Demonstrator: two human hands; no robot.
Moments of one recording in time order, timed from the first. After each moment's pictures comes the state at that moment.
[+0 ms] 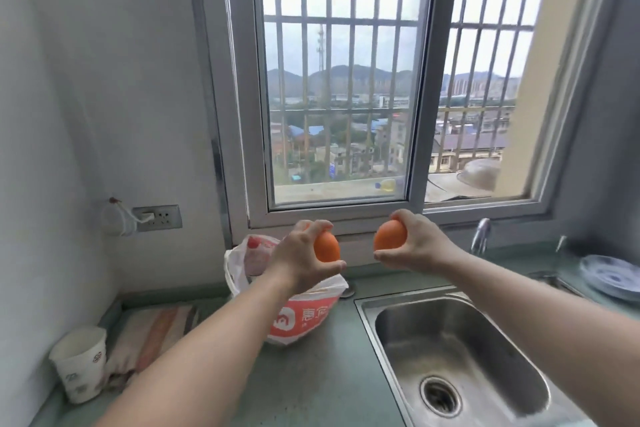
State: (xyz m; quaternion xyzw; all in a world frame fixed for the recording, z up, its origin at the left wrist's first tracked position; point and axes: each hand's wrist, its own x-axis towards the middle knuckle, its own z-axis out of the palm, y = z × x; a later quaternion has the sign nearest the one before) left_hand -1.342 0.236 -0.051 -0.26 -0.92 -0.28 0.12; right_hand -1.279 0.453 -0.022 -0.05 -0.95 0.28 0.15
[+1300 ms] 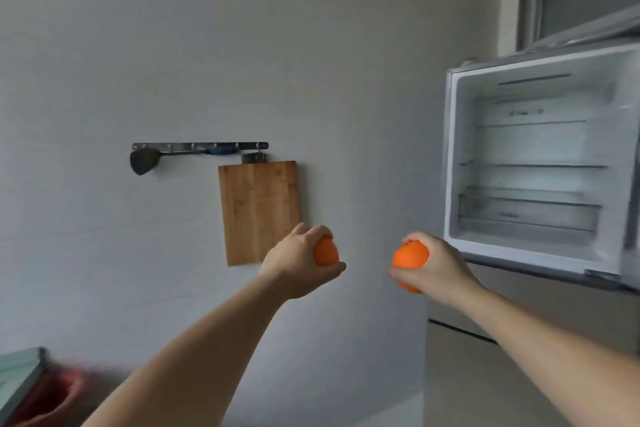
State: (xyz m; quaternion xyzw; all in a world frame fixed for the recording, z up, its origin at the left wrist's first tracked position) left_hand -0.507 0.721 0.052 -0.88 -0.36 -0.31 -0.06; right_hand -0.296 0.606 0.037 -0.72 -0.52 0.01 0.46
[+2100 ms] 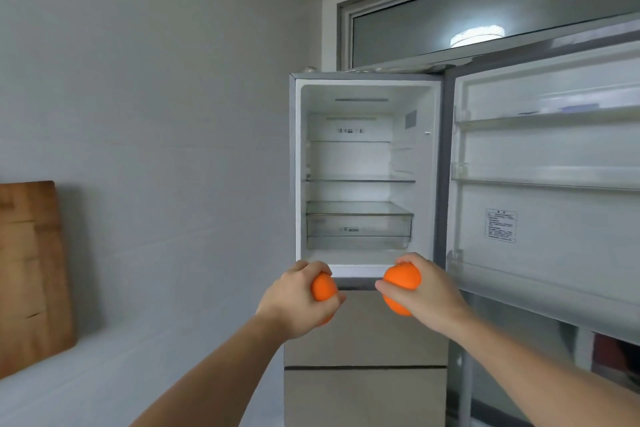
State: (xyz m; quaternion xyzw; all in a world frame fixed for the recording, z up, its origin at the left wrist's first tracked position) left_hand -0.183 0.822 0.023 -0.93 -0.06 -0.27 -0.25; right_hand -0.088 0.608 0.032 -0.84 -0.27 -0.14 0.45
